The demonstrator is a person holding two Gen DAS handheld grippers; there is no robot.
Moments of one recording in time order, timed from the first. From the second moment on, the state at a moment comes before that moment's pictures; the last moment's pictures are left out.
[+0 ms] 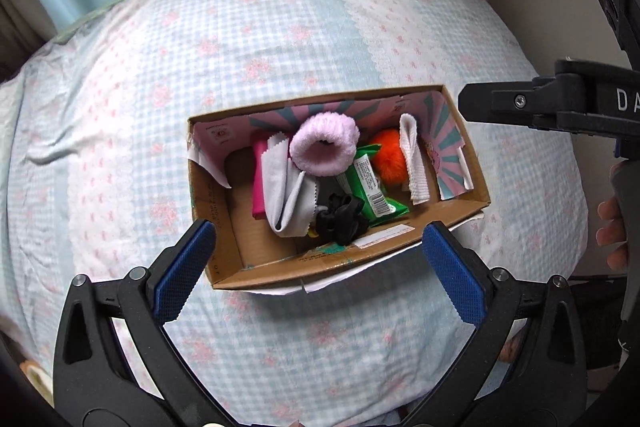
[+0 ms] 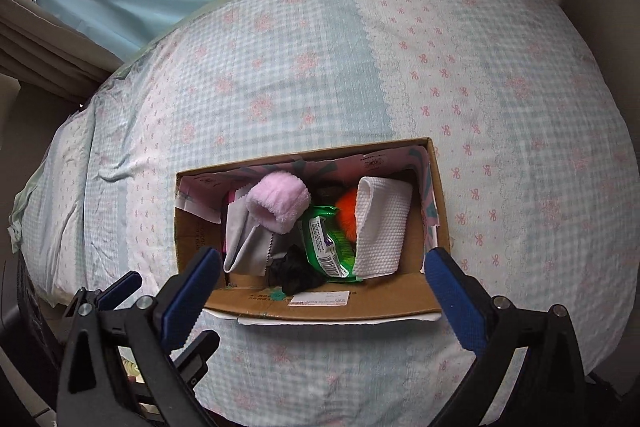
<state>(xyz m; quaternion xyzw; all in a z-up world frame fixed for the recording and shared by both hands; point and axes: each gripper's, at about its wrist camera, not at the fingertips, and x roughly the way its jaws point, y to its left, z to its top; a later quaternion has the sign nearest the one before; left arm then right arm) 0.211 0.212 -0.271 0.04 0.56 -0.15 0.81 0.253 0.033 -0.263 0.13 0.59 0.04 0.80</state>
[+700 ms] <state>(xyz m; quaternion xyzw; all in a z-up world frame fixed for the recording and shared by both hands) 0.080 0.175 -0.031 -0.02 0.34 -0.07 0.94 0.083 -0.045 -0.045 0.02 0.35 -0.01 0.94</state>
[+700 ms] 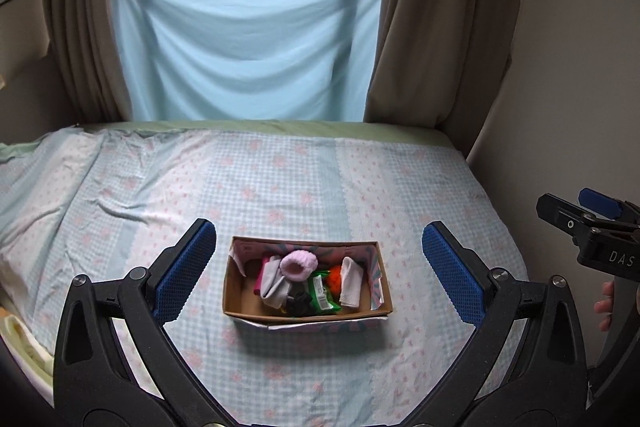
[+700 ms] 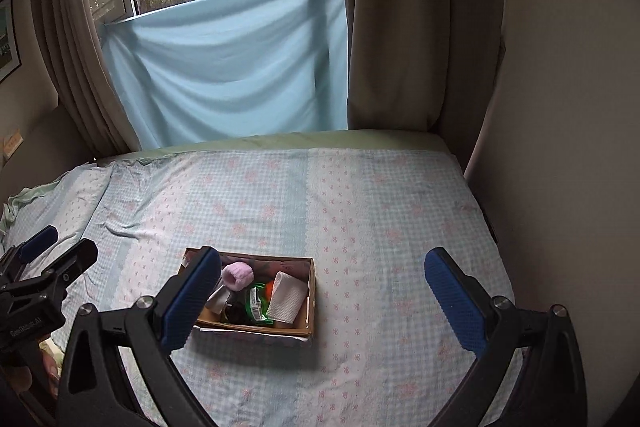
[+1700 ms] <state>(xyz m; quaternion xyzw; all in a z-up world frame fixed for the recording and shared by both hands) 0.057 0.153 -0.026 0.00 0.31 -0.05 0.95 0.053 -0.057 -0.041 0.01 0.32 -0.02 0.95</state>
